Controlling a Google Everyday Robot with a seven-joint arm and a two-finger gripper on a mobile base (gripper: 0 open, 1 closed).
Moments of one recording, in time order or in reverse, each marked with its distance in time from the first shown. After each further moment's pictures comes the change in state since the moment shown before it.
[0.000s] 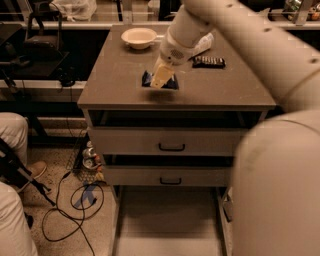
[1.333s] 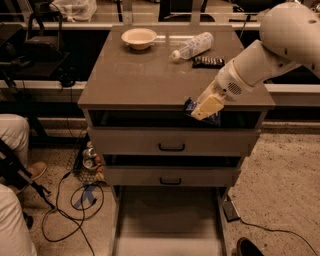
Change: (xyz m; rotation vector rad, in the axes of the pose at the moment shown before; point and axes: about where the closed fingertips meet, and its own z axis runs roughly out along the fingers) arm 0.121 0.095 -0.049 0.011 -0.108 0.296
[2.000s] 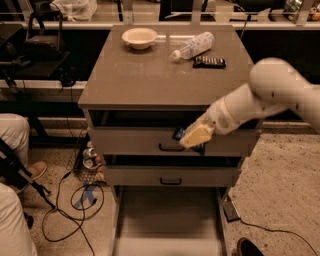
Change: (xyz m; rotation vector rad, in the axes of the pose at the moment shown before) arm 0.040 0.030 0.074 -0.153 -0.107 0.142
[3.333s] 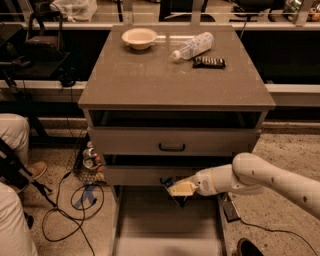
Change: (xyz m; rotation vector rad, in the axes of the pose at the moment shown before) arm 0.136 0.014 0.185 -0.138 -0.235 0.426
